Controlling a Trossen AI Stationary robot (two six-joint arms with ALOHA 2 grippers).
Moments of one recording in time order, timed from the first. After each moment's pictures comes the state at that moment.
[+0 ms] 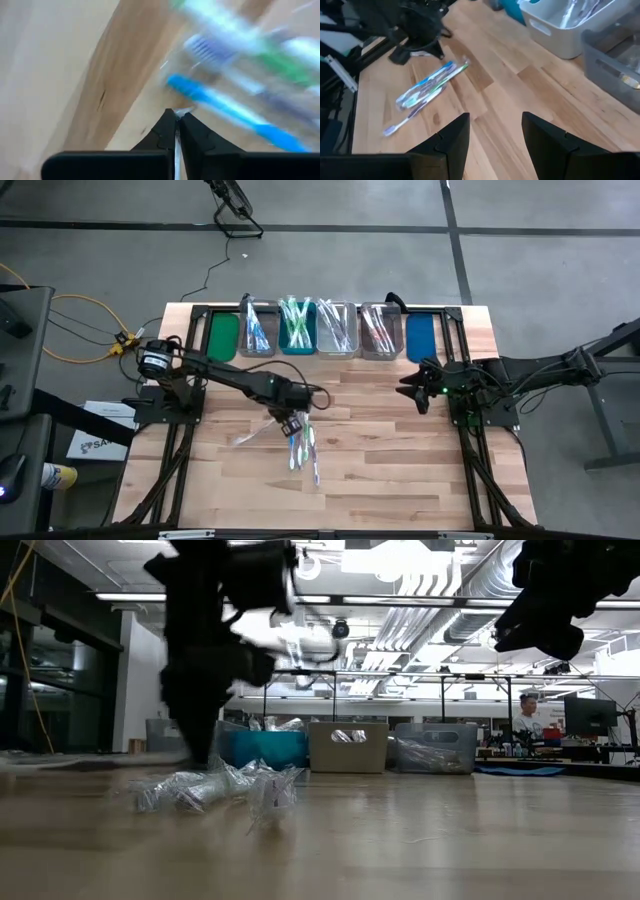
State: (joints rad) left arm -0.09 1.75 1.12 -0.76 -0.06 -0.67; right arm 0.12 0.60 0.51 -0.46 0.25 0.69
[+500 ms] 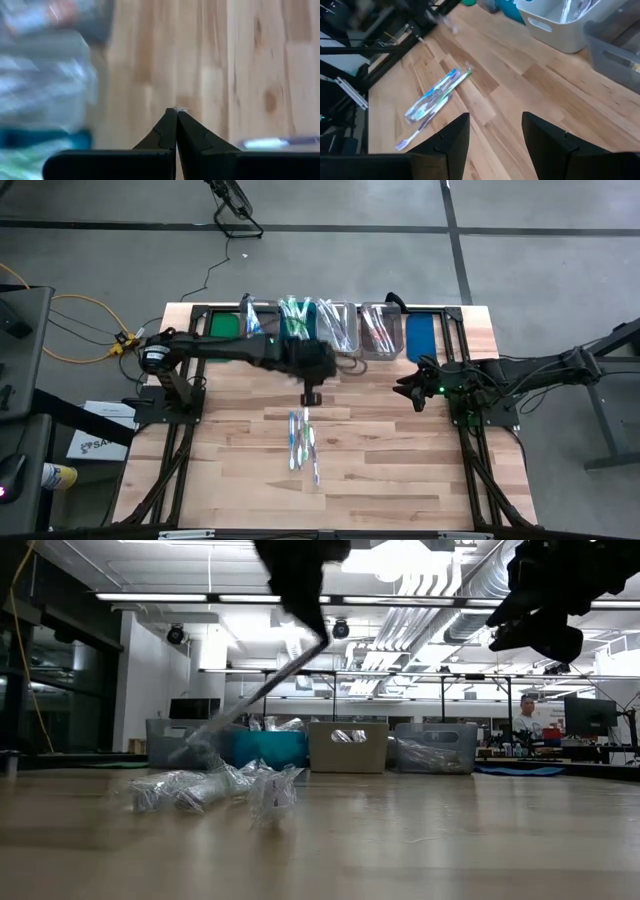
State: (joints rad) left arm 0.03 1.74 1.62 -0.85 -0.14 0.06; right arm 0.12 0.64 0.51 -0.41 0.26 0.81
